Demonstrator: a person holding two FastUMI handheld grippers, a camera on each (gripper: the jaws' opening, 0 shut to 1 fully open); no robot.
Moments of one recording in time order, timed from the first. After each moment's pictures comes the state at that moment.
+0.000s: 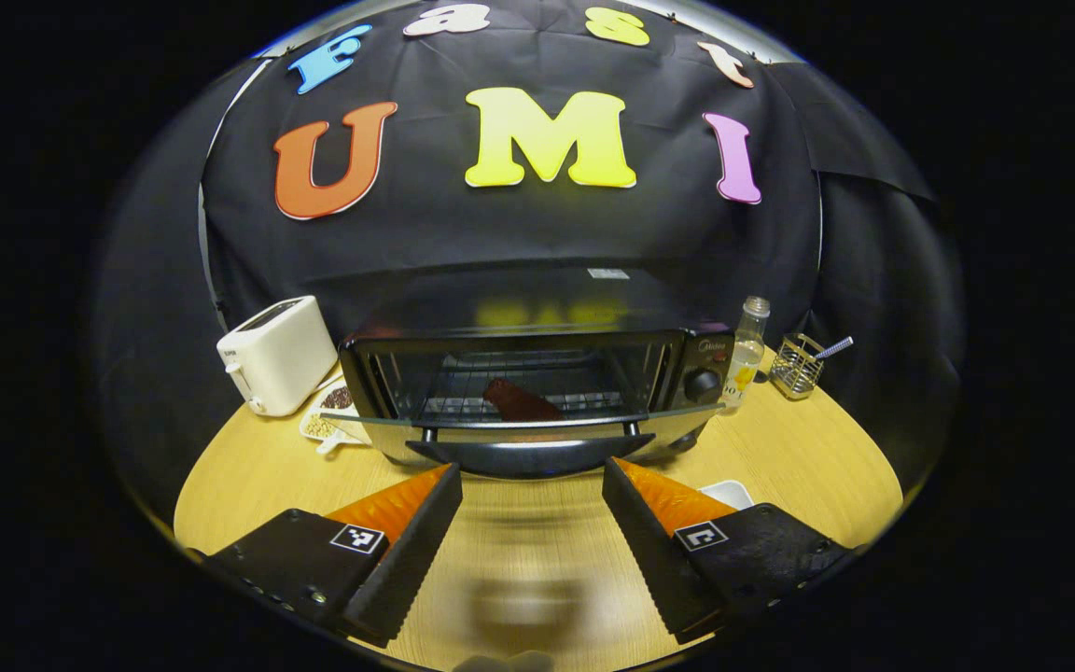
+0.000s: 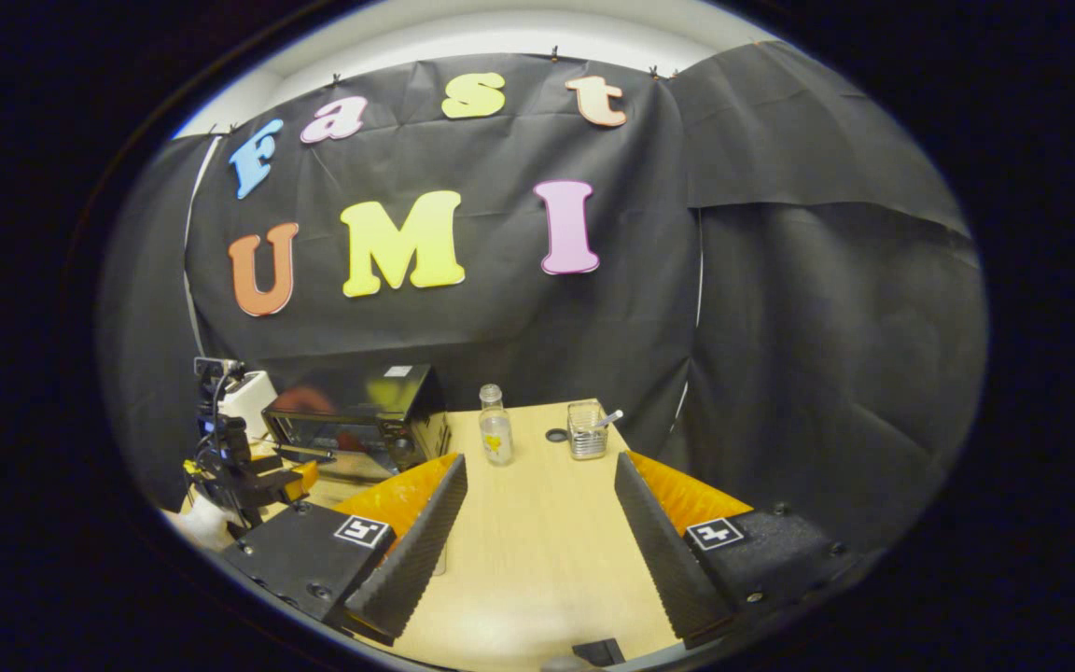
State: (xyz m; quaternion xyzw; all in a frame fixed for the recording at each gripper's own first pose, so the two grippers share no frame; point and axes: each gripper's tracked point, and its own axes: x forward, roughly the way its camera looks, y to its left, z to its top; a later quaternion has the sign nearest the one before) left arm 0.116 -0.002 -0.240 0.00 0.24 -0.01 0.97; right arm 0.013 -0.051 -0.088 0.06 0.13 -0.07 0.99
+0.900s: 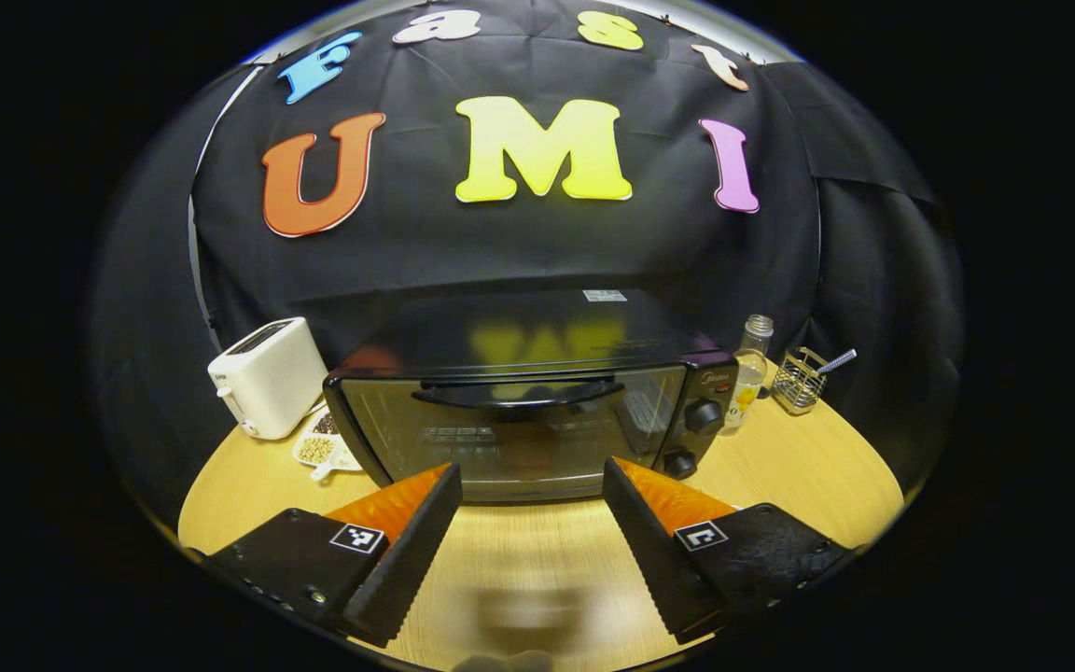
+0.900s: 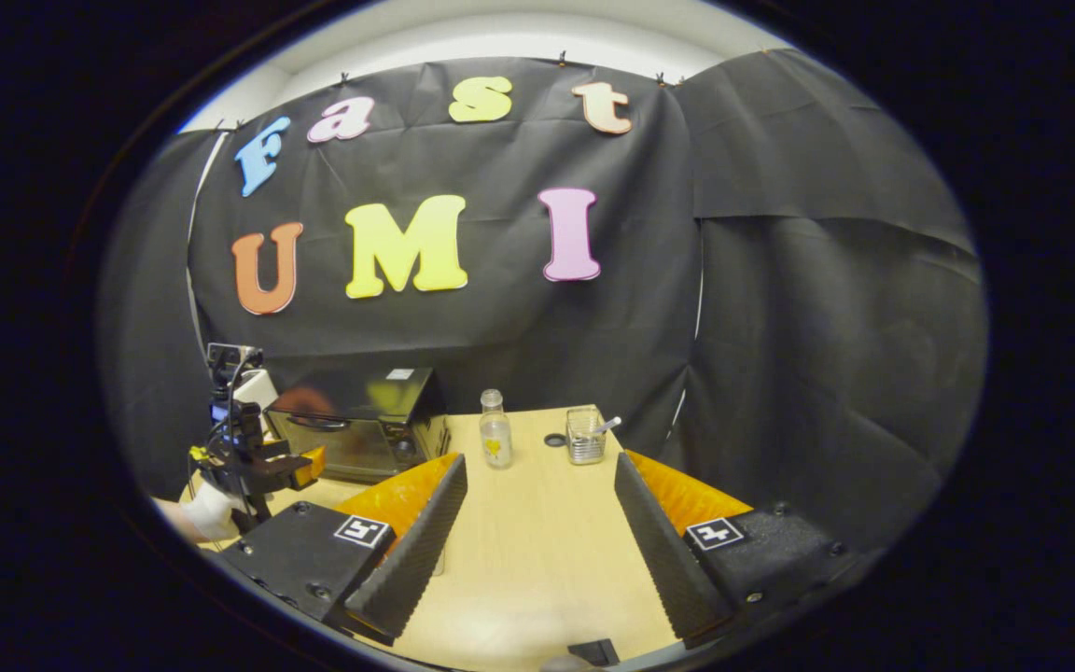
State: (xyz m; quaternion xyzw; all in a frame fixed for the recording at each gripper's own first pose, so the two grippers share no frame) left arm 0.123 -0.012 -0.230 0.00 0.23 -0.02 0.97; right arm 0.007 -0.046 -0.076 0.05 0.13 -0.07 0.99
